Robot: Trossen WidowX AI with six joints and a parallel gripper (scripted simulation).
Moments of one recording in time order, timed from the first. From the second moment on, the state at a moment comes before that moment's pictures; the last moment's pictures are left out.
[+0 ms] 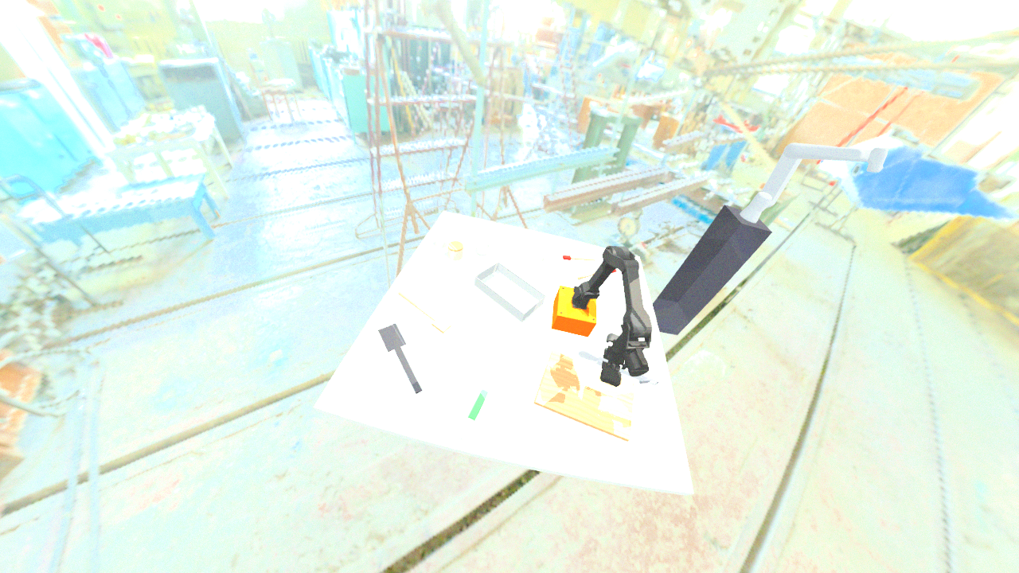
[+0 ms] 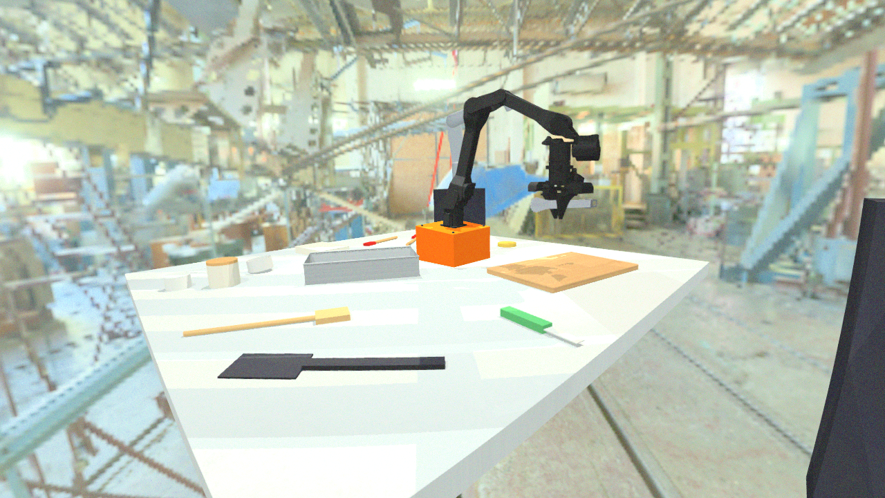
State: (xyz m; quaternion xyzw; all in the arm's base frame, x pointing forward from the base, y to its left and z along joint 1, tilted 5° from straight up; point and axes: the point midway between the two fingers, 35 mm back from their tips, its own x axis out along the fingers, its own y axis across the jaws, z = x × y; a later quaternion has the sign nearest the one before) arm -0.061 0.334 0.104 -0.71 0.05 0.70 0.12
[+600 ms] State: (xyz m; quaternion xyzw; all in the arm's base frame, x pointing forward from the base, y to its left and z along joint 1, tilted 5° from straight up) arm -0.061 0.340 0.075 -0.71 0.05 0.70 0.13
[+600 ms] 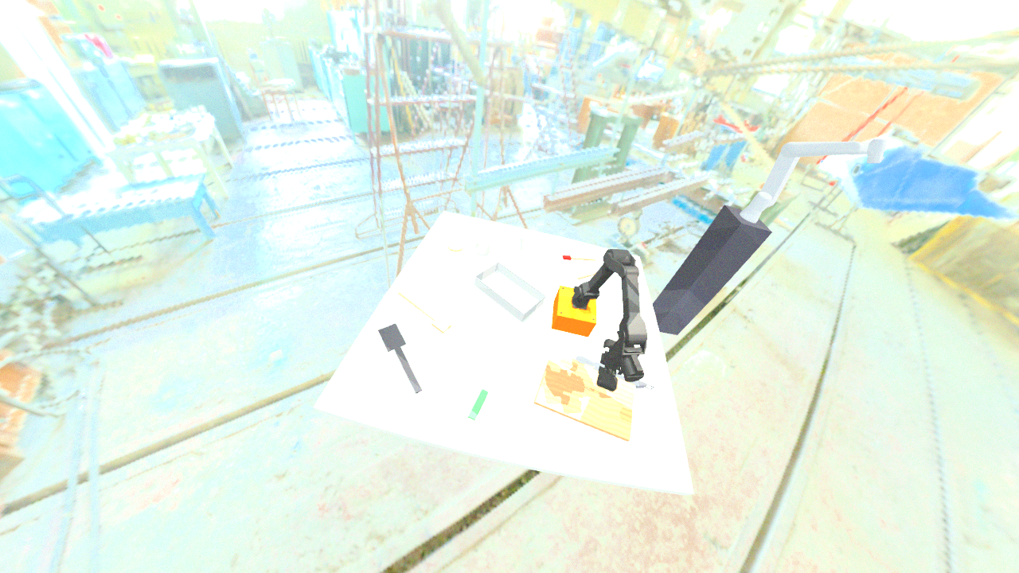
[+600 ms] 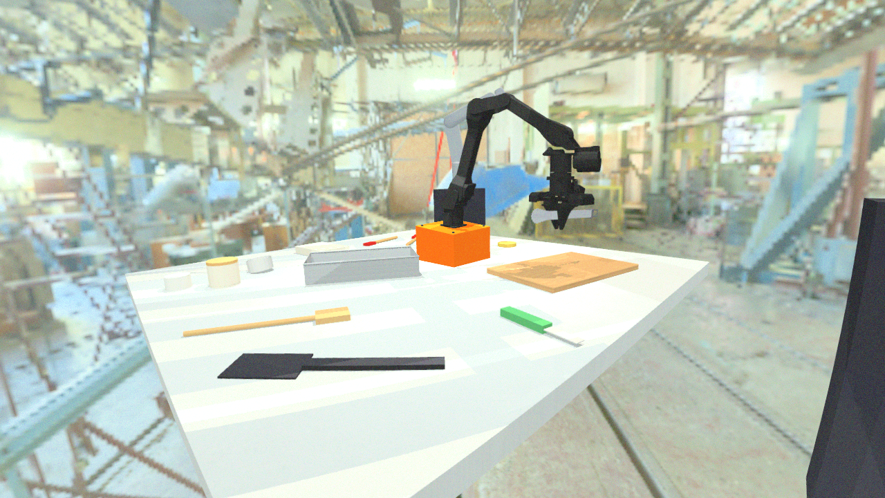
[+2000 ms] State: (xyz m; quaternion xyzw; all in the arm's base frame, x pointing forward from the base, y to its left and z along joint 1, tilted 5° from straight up) arm -0.058 0.343 0.007 -0.71 0.05 0.70 0.13
